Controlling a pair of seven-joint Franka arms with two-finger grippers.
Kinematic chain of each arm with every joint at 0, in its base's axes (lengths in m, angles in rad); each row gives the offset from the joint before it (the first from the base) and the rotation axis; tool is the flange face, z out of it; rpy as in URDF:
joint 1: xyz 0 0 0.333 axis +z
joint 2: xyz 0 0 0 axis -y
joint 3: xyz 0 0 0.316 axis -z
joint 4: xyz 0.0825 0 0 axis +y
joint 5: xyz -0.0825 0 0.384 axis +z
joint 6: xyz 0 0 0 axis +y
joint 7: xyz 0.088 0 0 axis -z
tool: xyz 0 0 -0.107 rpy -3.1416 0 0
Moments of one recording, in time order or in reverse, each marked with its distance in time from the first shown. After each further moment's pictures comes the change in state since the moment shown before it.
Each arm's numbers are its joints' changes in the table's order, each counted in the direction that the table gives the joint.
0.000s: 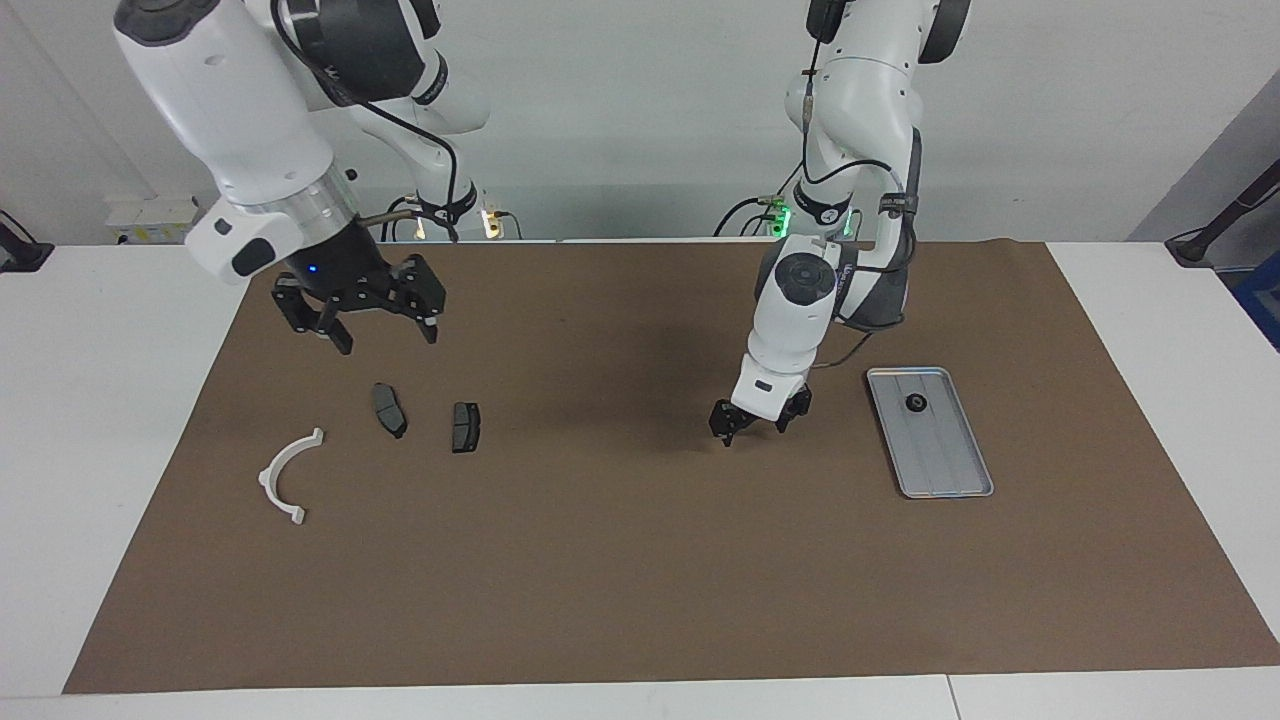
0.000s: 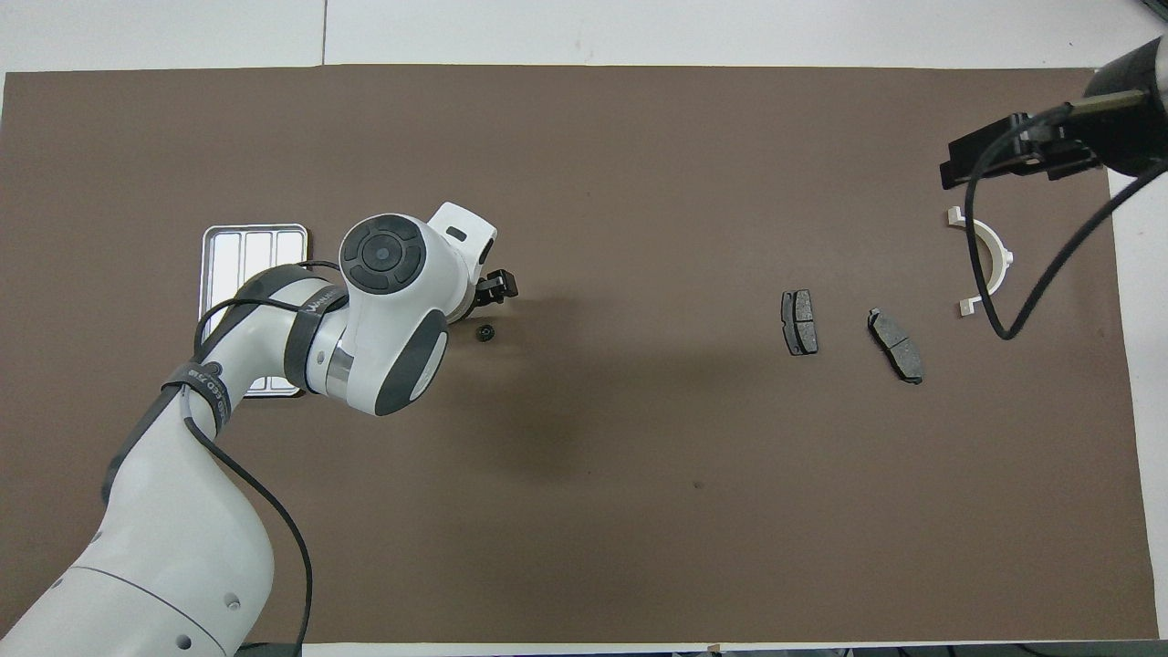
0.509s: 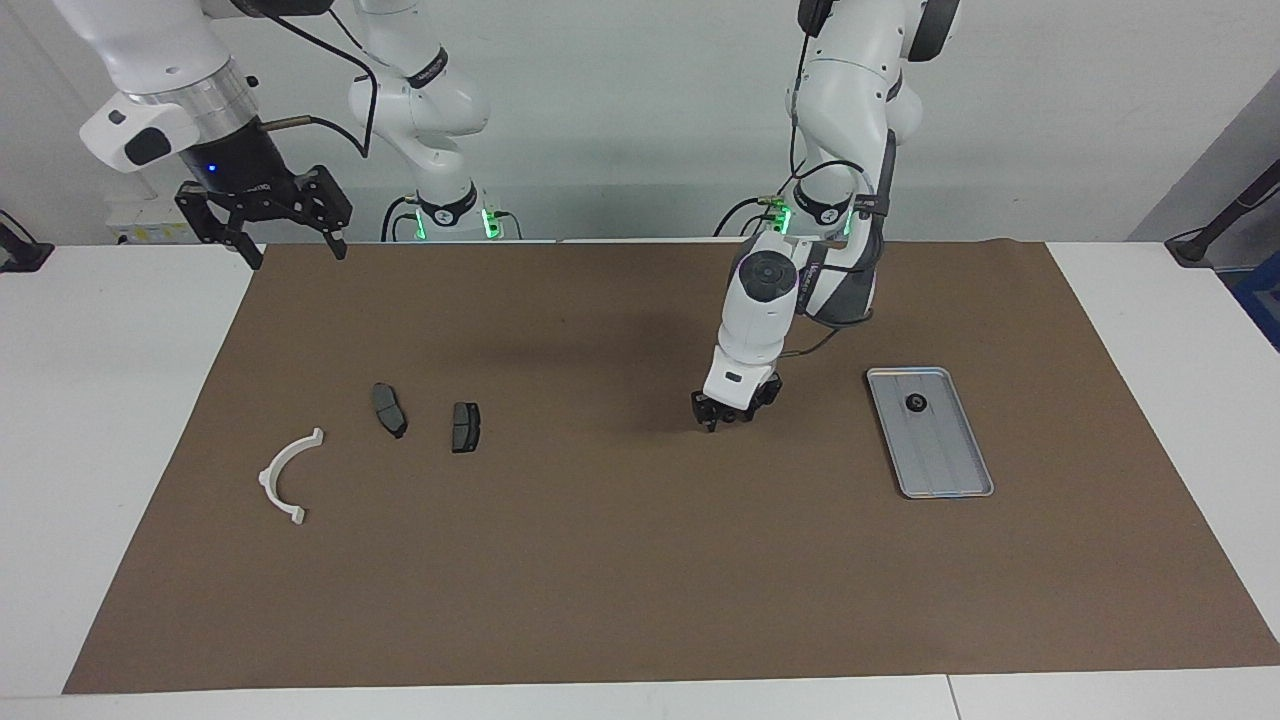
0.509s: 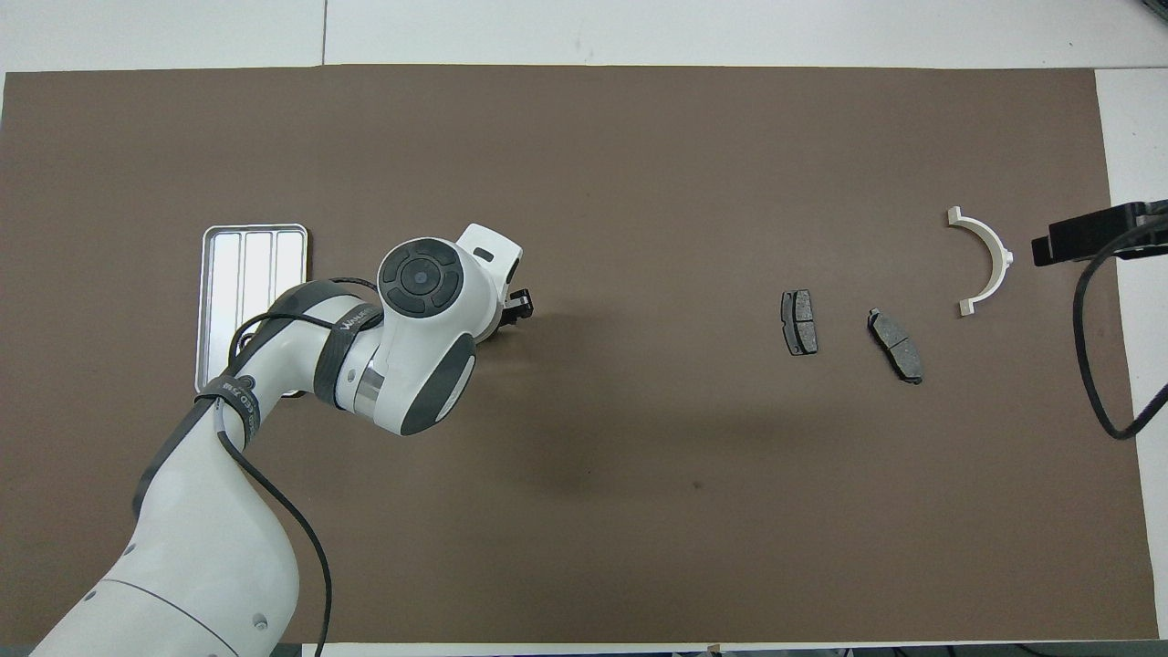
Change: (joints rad) left arm -0.049 0.008 0.000 0.025 0.000 -0.001 -0.072; right arm -0.085 0.191 0.002 0.231 -0.014 0.000 -0.059
